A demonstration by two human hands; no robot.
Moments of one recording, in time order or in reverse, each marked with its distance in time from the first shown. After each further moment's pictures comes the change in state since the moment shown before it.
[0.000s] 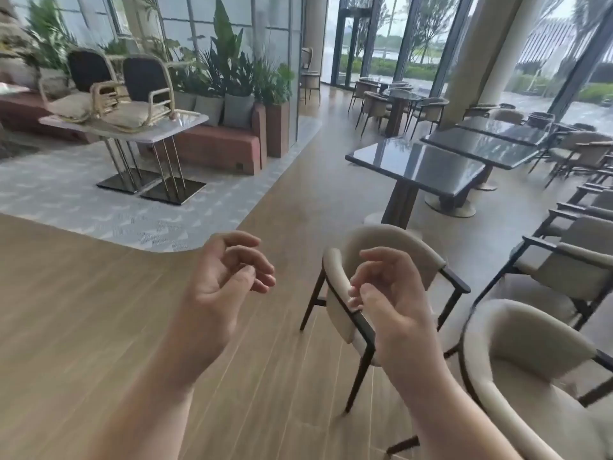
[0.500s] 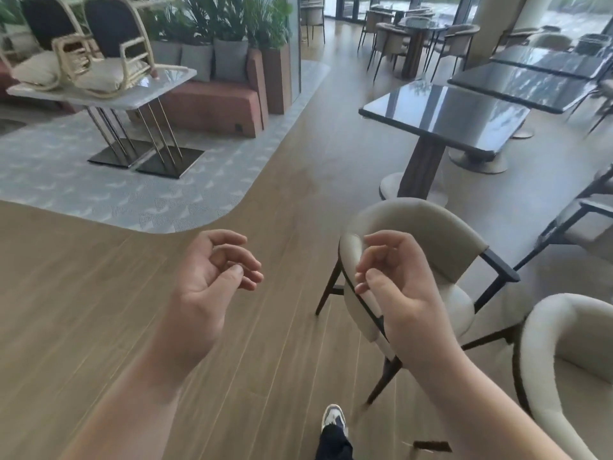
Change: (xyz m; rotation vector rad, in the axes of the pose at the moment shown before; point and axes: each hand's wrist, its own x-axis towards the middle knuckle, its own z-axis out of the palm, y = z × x) left_hand 0.151 -0.139 -0.031 0.066 0.001 -0.166; right_hand 0.168 0.131 0.009 -0.045 -0.043 0.134
